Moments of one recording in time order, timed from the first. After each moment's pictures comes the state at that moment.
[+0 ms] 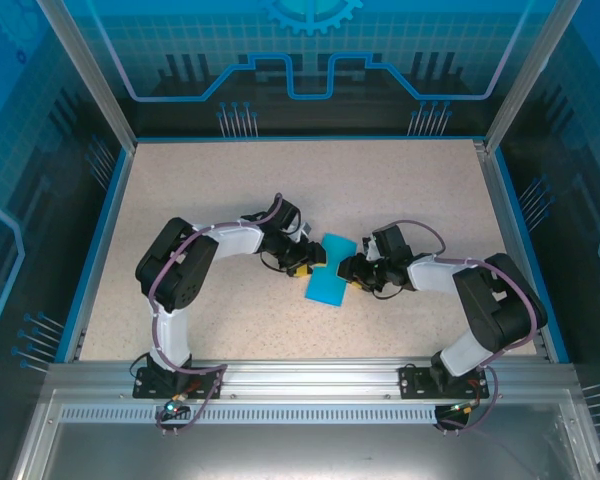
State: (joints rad) left arm -0.53 1.96 1.15 -0.31 0.66 -0.79; right arm 0.40 1.58 0.60 0.00 -0.50 0.82
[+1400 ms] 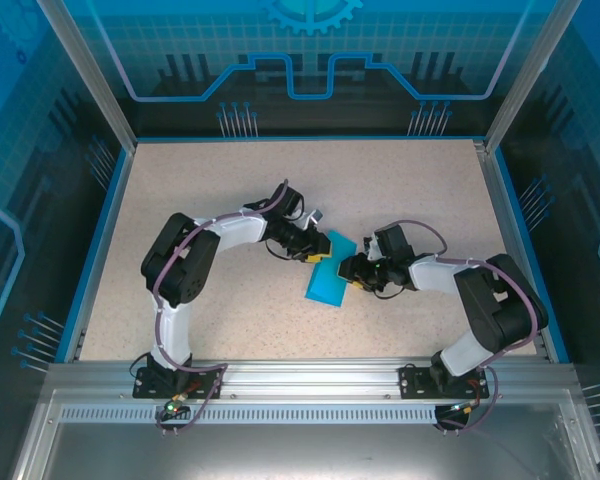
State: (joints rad) left arm -0.51 2.02 1.29 -0.35 0.82 -0.67; right arm 0.39 1.56 0.60 -0.02 -0.52 0.81
